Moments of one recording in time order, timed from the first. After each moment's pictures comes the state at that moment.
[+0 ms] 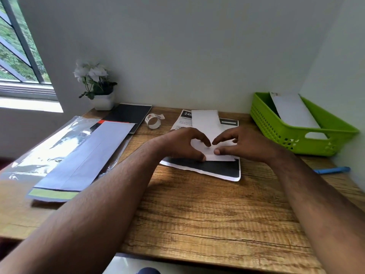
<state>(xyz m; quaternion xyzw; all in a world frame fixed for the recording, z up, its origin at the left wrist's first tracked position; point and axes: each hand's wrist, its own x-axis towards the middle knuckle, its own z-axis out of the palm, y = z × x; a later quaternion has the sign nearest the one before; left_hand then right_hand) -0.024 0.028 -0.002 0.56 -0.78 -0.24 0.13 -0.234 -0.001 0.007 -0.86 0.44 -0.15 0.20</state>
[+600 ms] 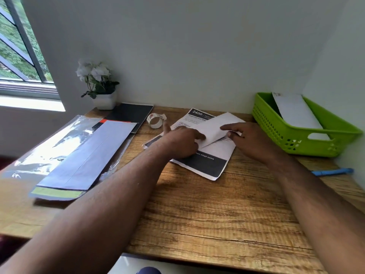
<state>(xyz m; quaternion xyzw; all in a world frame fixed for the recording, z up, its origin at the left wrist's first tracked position) -0.035 0.025 -0.006 0.67 -0.74 -0.06 0.03 -0.233 -0.007 -0.002 -0.82 0.48 -0.27 0.14</state>
